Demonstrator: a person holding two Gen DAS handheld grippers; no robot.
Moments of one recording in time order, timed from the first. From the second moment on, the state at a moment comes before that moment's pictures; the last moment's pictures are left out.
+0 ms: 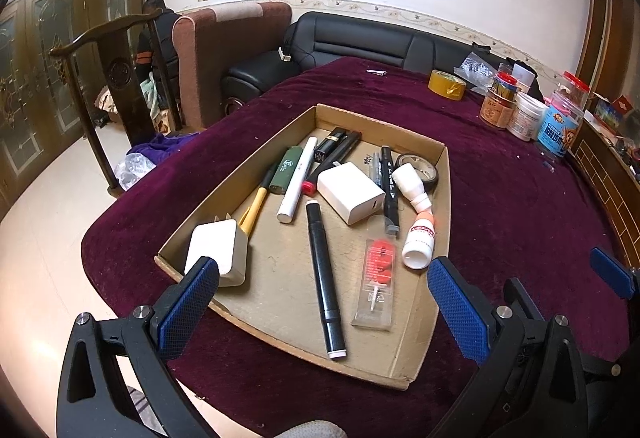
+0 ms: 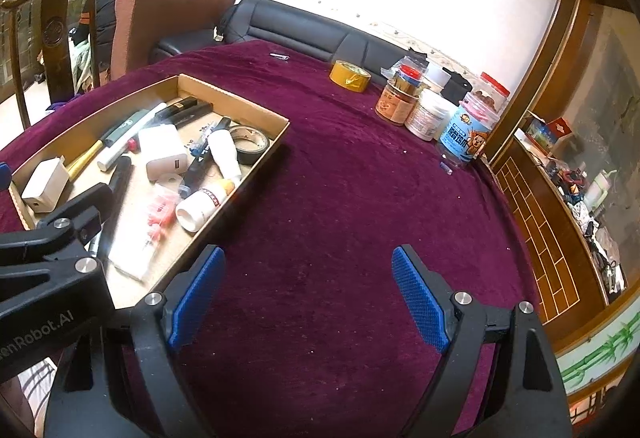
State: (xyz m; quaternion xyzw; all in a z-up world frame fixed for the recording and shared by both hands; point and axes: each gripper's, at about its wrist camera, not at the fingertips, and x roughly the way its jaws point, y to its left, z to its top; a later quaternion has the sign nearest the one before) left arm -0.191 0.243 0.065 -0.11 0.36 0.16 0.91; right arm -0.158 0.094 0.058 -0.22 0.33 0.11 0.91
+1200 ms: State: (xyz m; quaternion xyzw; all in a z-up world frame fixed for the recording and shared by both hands) left arm -0.187 0.241 0.059 -0.11 0.38 0.15 0.90; right arm -0.152 0.087 0.049 -0.22 0.34 0.10 0.91
